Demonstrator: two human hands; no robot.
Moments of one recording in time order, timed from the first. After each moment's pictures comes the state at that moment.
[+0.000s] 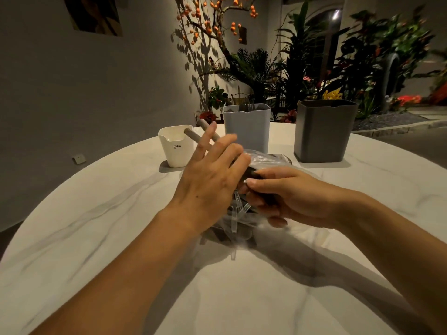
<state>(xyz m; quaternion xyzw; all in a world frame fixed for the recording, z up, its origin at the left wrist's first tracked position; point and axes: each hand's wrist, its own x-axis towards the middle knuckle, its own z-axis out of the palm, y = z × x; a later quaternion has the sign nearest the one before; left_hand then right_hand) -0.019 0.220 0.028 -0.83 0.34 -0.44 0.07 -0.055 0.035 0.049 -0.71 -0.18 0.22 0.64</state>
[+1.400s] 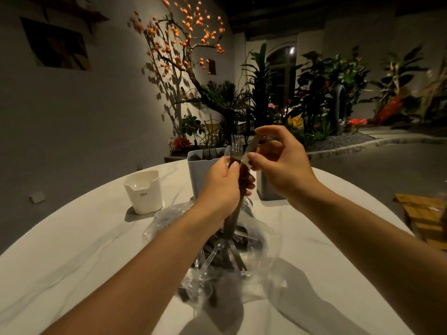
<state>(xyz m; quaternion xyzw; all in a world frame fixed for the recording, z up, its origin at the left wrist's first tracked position) -0.022 0.114 0.121 -0.74 0.17 -0.03 -0.65 -0.020 -0.018 0.129 -0.75 -0.10 -0.31 0.58</state>
